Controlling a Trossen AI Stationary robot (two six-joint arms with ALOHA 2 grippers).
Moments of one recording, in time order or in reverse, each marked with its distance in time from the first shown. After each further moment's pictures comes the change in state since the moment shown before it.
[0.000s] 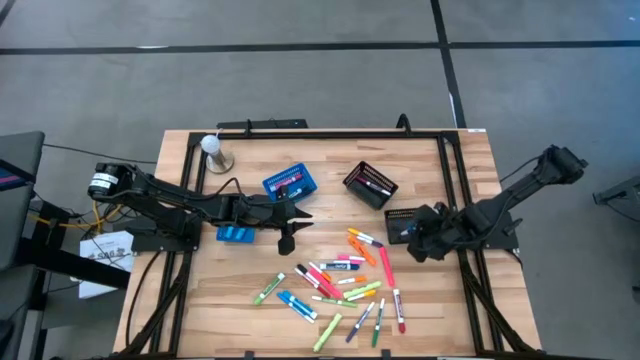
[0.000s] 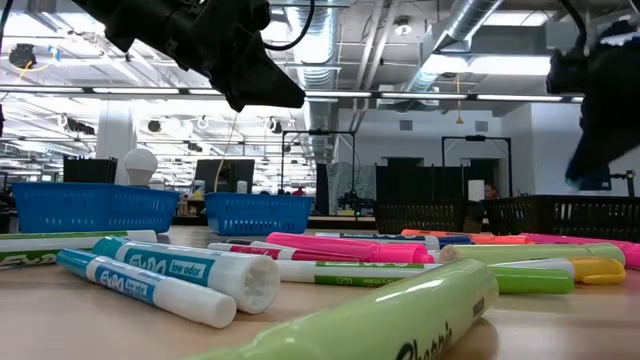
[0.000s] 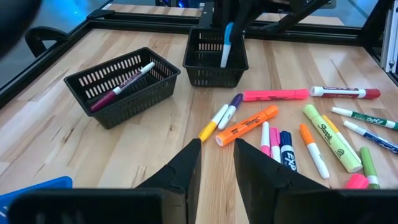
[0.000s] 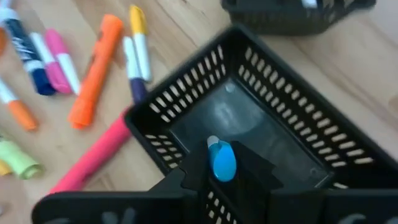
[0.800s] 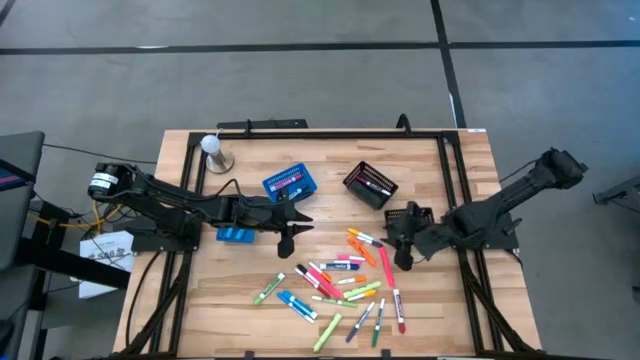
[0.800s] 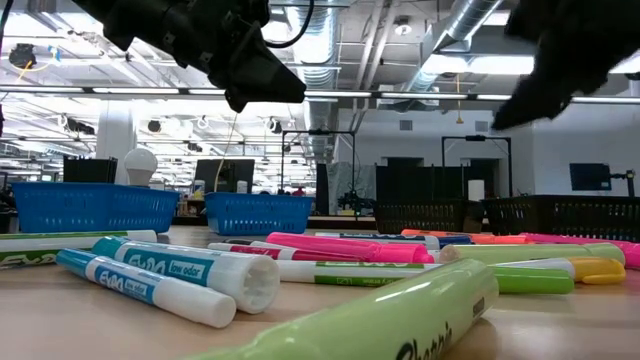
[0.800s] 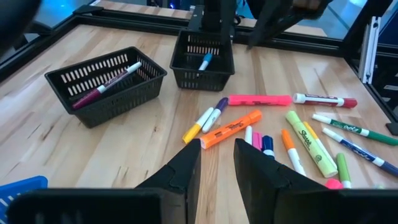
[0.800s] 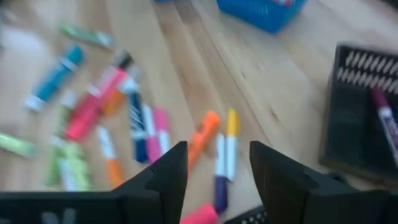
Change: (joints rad) left arm -0.014 0.000 0.000 0.016 0.031 -0.060; right arm -0.081 0.148 0.064 0.468 0.025 -0.517
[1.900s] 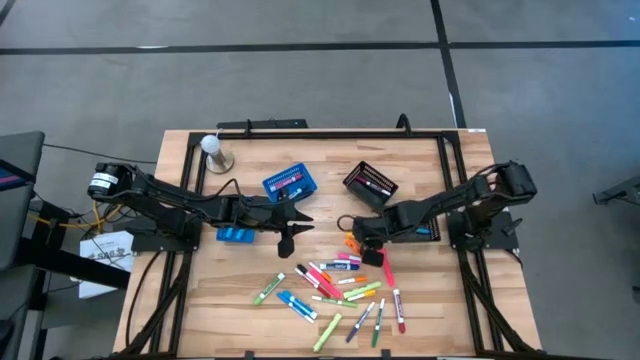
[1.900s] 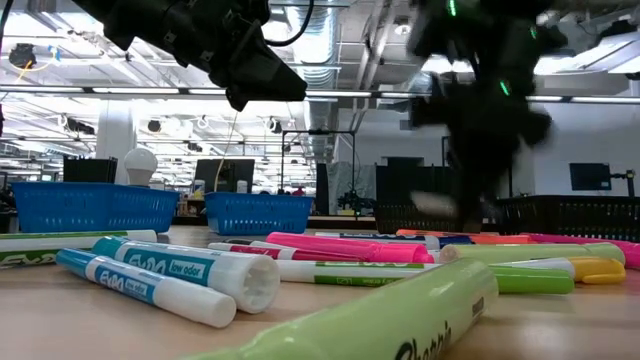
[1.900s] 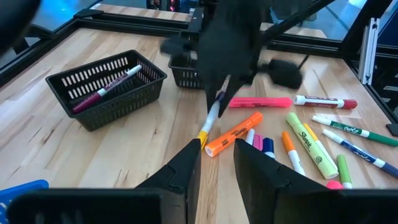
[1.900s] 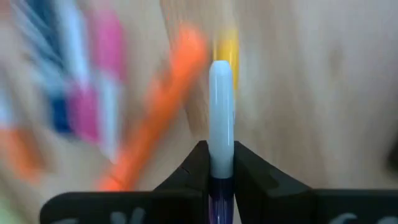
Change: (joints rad) left arm 0.000 0.000 0.000 0.008 -0.001 0.010; right arm -0.286 0.551 0.349 -0.183 -0.393 -0.240
